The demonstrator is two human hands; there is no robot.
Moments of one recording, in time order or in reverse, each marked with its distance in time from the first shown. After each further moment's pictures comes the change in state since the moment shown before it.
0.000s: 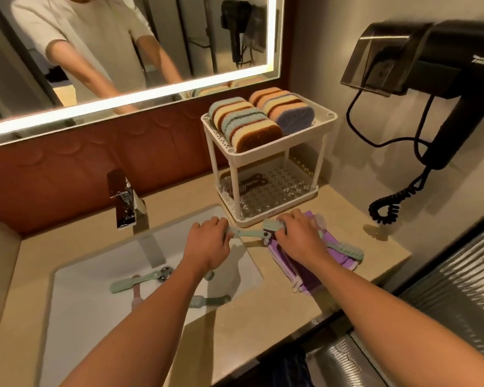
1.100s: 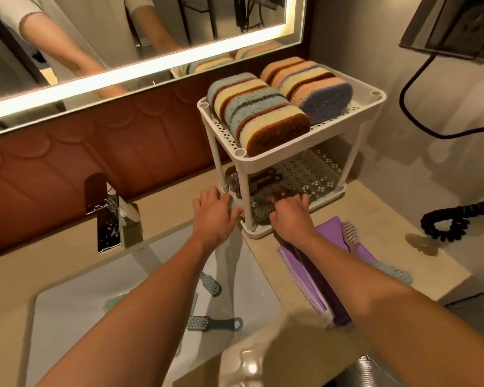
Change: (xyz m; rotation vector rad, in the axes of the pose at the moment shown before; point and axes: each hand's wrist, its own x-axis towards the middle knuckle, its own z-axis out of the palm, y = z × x) left_hand 0.112 -0.038 0.029 -0.090 0.038 -0.122; right_hand 0.121 -0.033 0.050 -0.148 -0.020 -0.005
